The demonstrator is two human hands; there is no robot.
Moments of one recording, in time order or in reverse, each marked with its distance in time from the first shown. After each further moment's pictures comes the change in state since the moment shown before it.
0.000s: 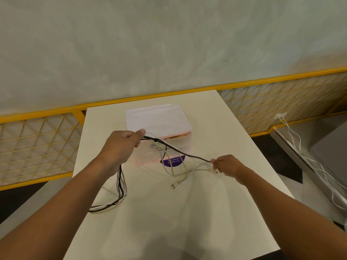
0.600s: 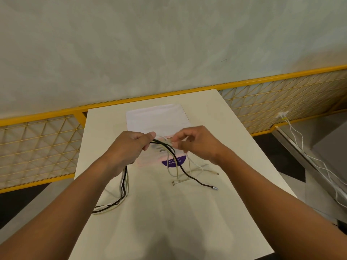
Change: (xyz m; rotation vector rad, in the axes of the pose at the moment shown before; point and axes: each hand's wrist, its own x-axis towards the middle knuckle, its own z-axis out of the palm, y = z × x) left_hand -0.009 0.011 0.004 0.049 -0.177 0.040; right_hand -0.069 -0.129 0.015 0.139 -0.136 -0.647
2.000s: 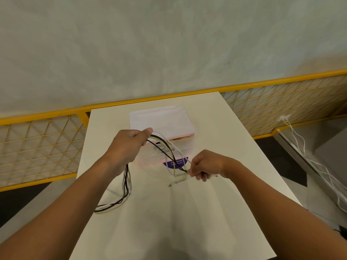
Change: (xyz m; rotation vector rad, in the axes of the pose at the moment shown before) left_hand 0.003 0.001 -0.003 -0.116 0.140 -0.032; right_hand -0.010 0.047 -0.004 -0.150 -0.351 0.443
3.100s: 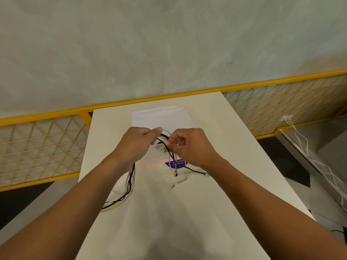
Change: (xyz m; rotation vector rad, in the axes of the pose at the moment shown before) left_hand -0.005 0.012 0.011 0.131 -0.031 0.073; right_hand 0.003 -0.063 0.026 -0.079 0.608 -0.531
